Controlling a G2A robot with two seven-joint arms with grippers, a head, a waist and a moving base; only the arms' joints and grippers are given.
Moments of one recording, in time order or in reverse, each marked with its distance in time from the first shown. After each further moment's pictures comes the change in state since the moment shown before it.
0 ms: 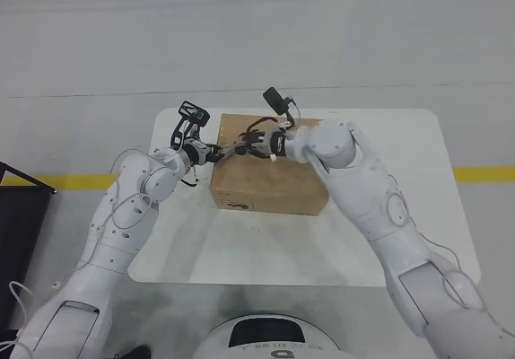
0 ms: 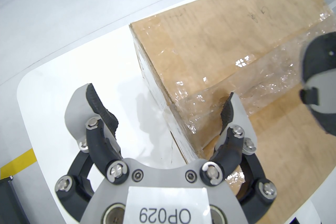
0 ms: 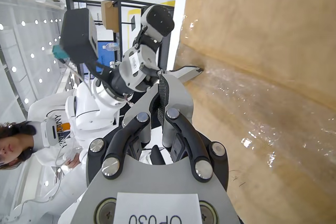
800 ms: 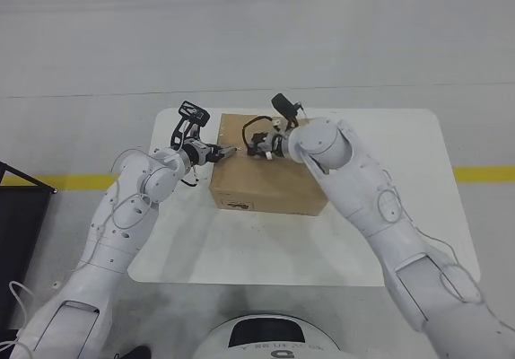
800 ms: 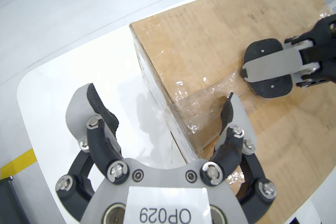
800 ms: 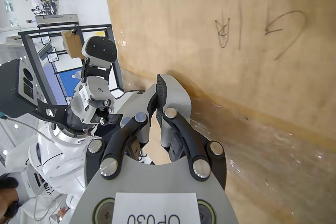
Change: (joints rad) left arm 0.000 0.000 0.000 0.000 0.000 0.000 0.000; right arm 0.026 -0.002 -0.031 0.031 -0.090 0.242 -0.072
